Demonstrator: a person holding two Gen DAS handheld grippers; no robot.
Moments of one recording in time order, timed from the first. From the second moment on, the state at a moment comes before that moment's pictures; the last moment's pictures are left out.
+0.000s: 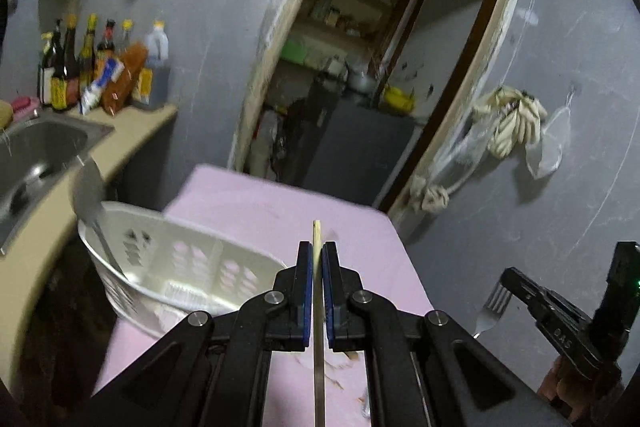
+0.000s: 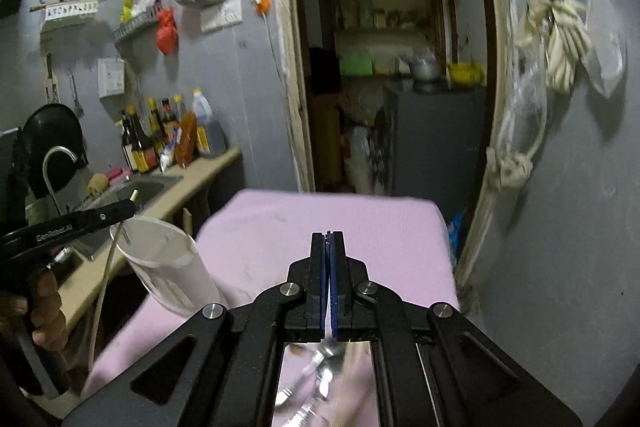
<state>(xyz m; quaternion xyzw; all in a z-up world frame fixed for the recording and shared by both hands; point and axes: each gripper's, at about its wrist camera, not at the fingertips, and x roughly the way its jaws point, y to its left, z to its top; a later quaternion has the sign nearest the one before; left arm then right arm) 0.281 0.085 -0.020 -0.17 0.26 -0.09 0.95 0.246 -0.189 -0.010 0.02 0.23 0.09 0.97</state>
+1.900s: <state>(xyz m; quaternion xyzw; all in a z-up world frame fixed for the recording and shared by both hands) 0.359 0.208 -0.023 -0.12 0.12 0.04 0.98 0.323 -0.001 -0.013 -0.05 0.19 0.12 0.97</state>
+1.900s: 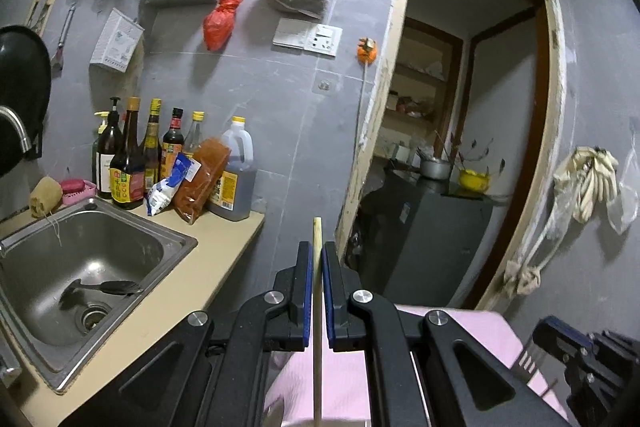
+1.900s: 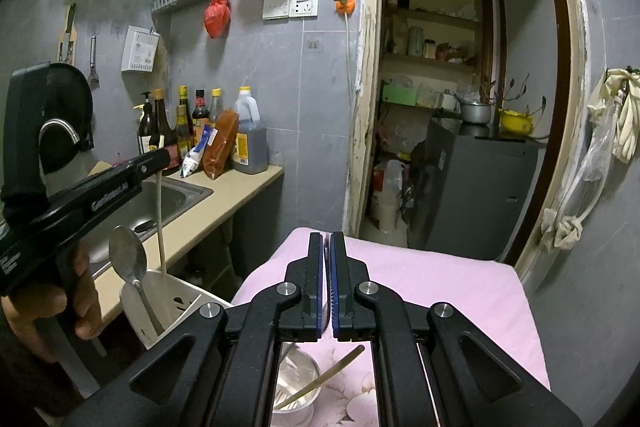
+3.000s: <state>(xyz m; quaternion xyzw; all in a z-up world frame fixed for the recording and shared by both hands) 0.264 0.164 0.026 -0.09 0.15 -0.04 0.98 0.225 -0.109 0.036 0.03 0.14 -0.04 0.99</state>
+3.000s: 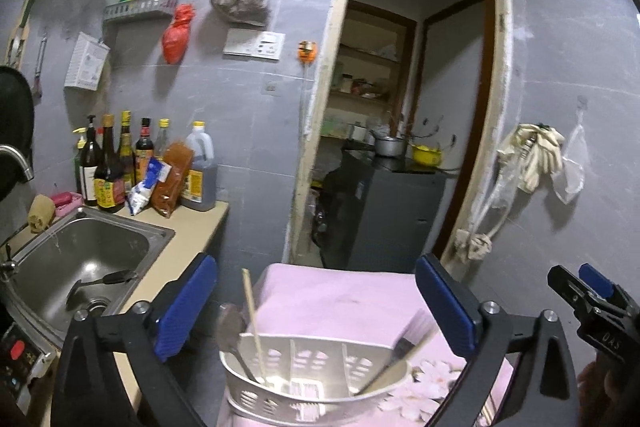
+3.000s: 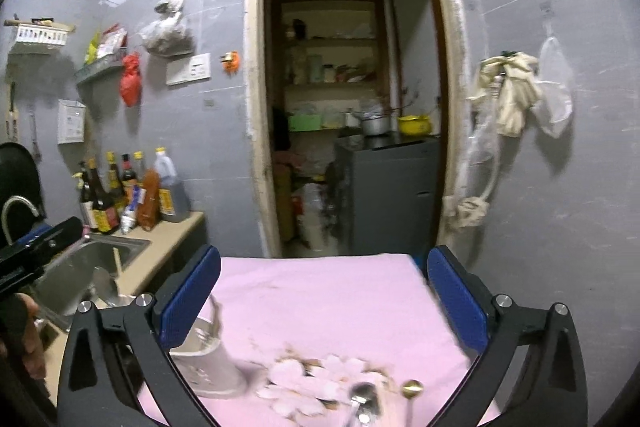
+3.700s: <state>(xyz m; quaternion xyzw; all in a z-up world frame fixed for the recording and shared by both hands) 0.219 0.075 0.003 -0.05 0.17 -0.15 0.97 0.150 -0.175 0.010 0.03 0.19 -0.14 0.97</state>
